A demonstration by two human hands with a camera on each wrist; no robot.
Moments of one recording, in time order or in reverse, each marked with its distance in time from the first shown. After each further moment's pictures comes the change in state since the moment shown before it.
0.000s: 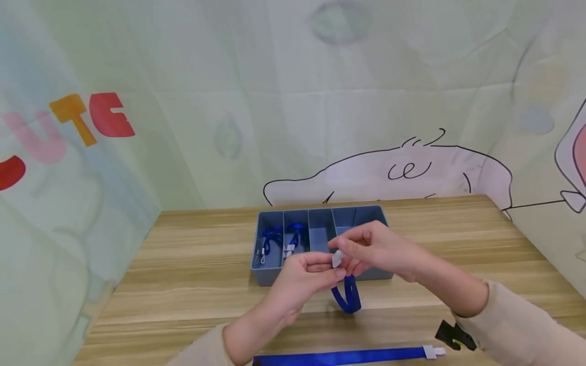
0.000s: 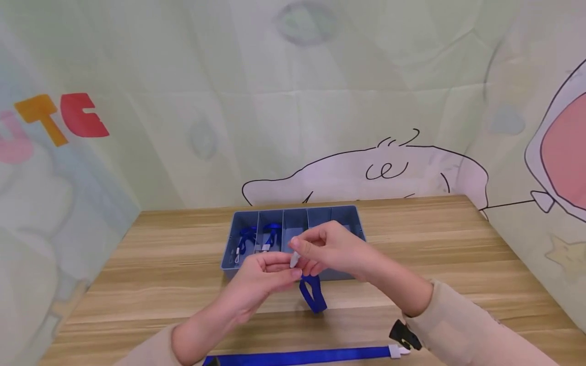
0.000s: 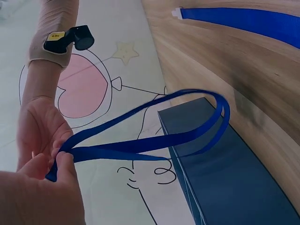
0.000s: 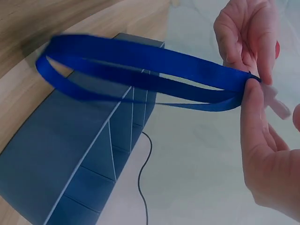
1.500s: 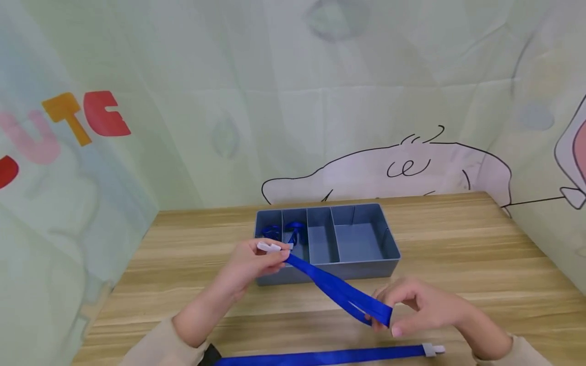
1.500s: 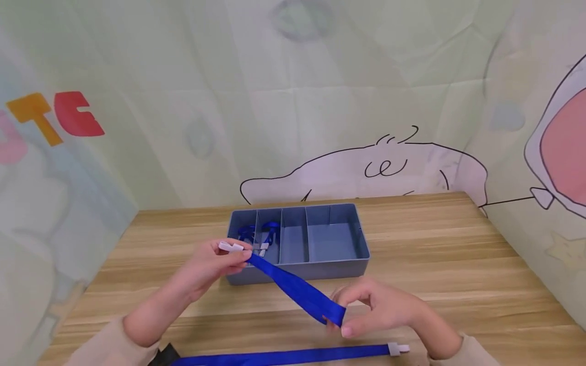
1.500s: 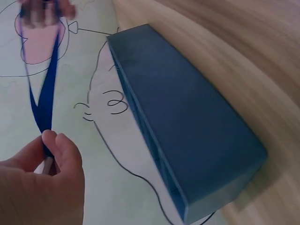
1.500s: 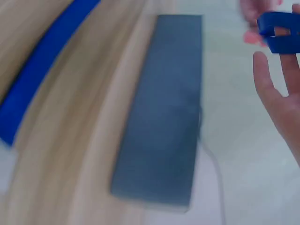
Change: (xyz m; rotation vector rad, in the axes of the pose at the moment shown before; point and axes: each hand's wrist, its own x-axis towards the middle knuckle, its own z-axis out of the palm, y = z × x) left_hand 0.005 0.015 -0.078 0.208 0.152 -0.026; right_hand -0.040 0.100 -0.004 0.042 -0.410 -0.664
